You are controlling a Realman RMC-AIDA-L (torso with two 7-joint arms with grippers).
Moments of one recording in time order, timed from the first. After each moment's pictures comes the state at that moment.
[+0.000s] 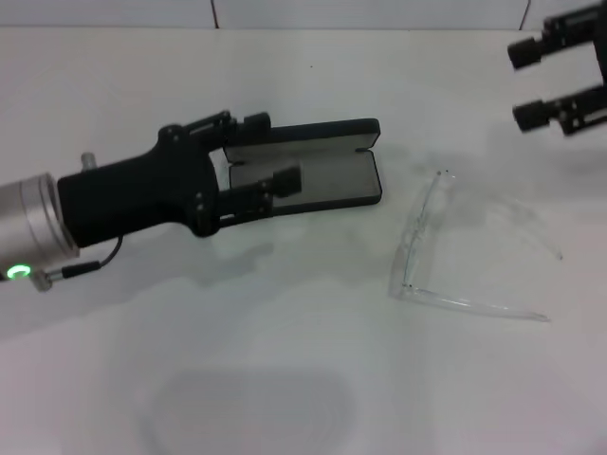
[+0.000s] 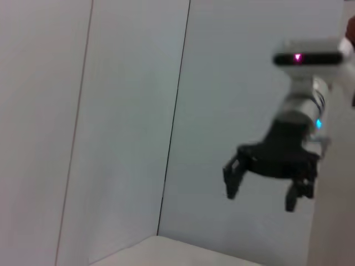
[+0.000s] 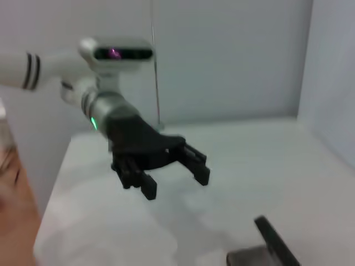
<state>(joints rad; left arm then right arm) -0.28 -2.09 1.09 0.84 1.42 1.57 -1.30 0.74 1.78 -0.99 -1.06 -1.82 -1.82 1.74</state>
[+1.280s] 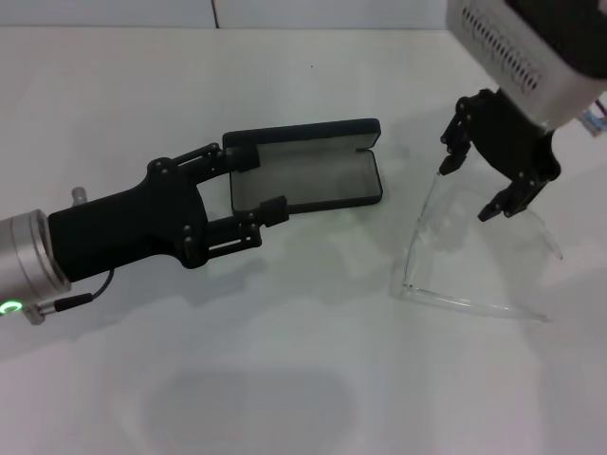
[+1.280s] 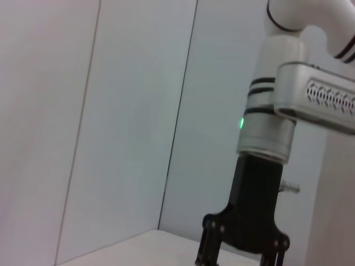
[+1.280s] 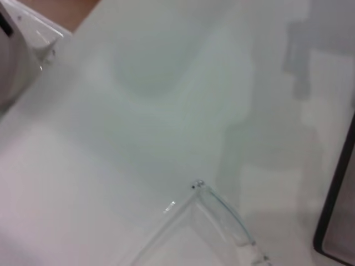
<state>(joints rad) -0.25 -2.09 1.08 0.77 1.42 1.61 -1.24 1.12 2.01 -1.32 -1.06 -2.58 -1.80 1.45</state>
